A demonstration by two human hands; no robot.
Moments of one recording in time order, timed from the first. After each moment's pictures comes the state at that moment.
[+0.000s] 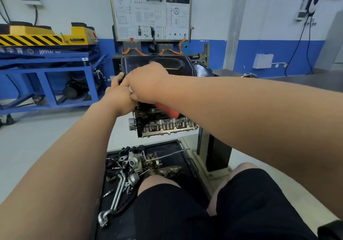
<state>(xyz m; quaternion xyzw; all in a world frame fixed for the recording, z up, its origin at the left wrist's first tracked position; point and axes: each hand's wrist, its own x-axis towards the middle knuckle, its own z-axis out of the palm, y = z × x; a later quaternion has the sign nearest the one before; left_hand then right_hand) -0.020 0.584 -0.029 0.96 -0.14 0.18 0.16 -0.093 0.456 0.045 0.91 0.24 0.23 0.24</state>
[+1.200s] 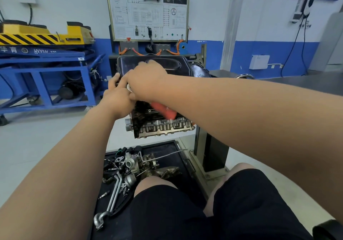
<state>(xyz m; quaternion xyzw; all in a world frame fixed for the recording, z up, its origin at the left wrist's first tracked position) -0.021 0.578 -0.036 0.95 -0.17 0.23 0.15 -0.088 0.451 0.045 0.92 0.22 0.24 0.23</state>
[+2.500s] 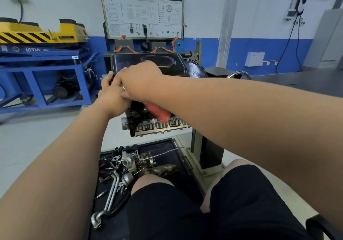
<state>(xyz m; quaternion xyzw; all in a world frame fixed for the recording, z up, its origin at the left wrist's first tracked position) -0.003 0.581 -0.043 0.94 -0.18 0.21 0.21 -0.093 0.449 0.041 0.92 0.23 0.25 0.20</state>
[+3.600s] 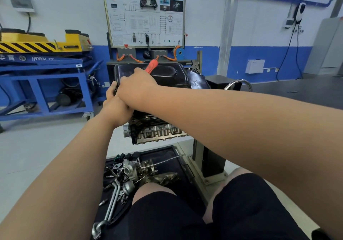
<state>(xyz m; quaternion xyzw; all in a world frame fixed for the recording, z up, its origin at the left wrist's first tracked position) -0.011 0.575 -0.040 0.96 -0.15 0.20 0.15 -0.095 0.465 0.044 0.86 0.26 0.26 0.35</state>
